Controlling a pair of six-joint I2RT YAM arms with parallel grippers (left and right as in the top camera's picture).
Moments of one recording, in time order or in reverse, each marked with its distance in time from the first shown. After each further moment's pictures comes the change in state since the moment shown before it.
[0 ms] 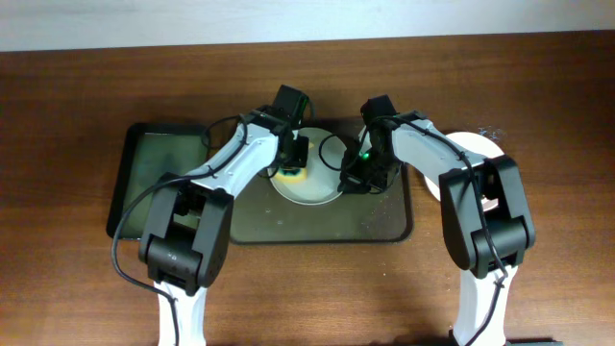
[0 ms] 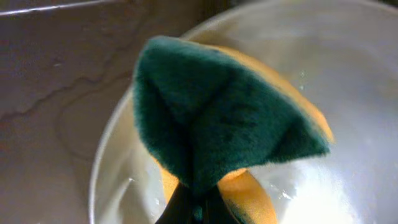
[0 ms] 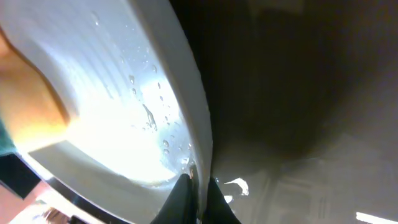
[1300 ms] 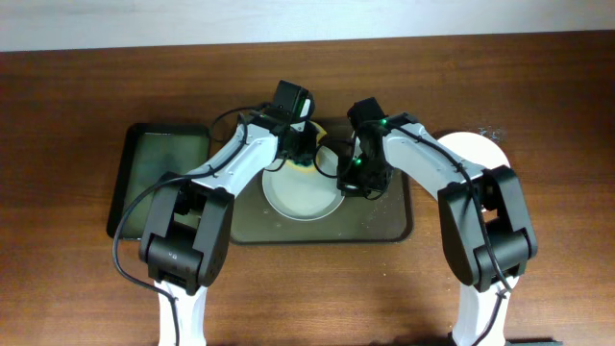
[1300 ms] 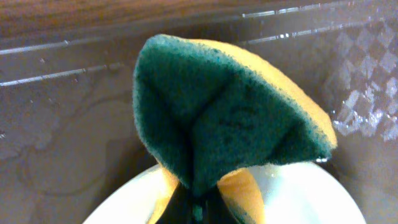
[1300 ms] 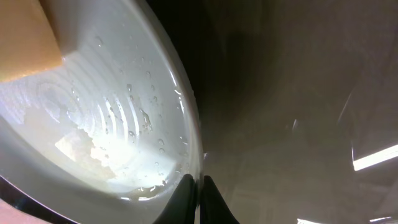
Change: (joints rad) left arm -0.002 0.006 -0.004 0.134 0.113 0.027; right arm 0.071 -0.068 -0.010 -0.043 0.187 -0.056
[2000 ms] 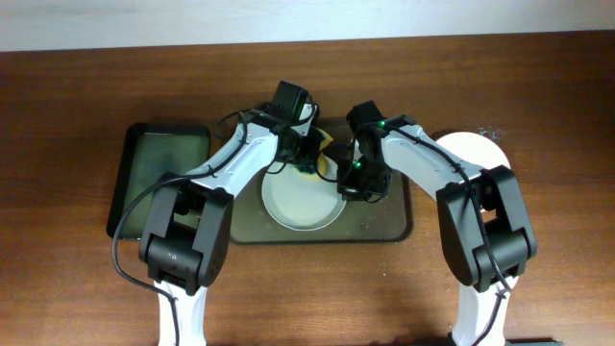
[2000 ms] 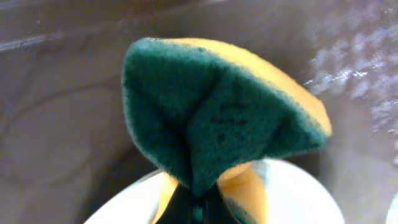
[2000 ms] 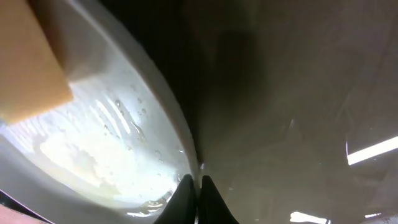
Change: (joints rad) left arm 0.000 -0.001 0.014 -0.084 0.097 0.063; right arm 0.006 0.000 -0.011 -0.011 0.004 -0.007
